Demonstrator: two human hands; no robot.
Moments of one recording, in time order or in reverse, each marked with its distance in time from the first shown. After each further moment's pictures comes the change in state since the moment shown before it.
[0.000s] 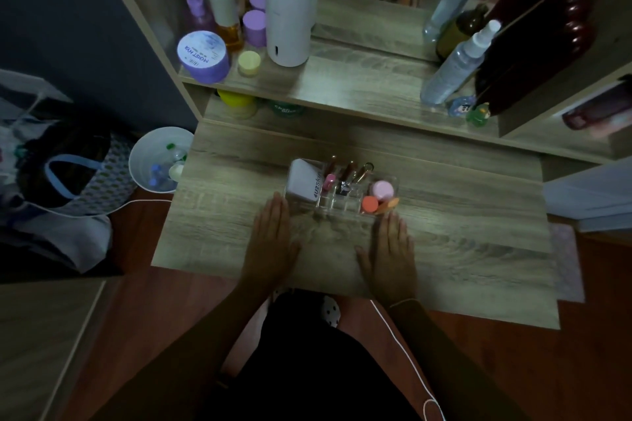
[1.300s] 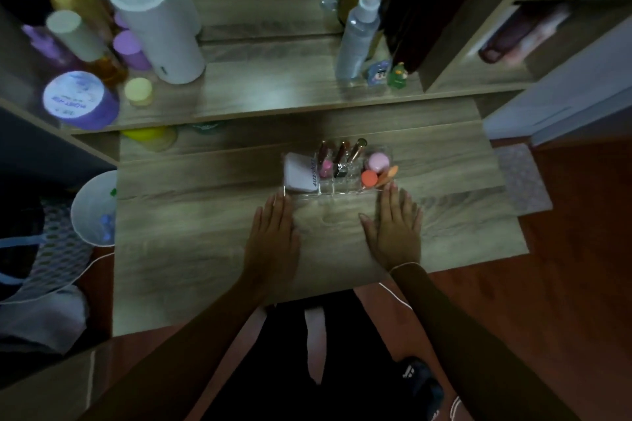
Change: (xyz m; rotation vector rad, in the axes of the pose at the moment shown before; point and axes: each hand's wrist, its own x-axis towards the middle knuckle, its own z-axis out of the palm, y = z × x) left_hand 0.051 0.053 0.008 0.033 -0.183 0.232; right_hand 0.012 0.059 -0.001 0.006 0.072 0.323
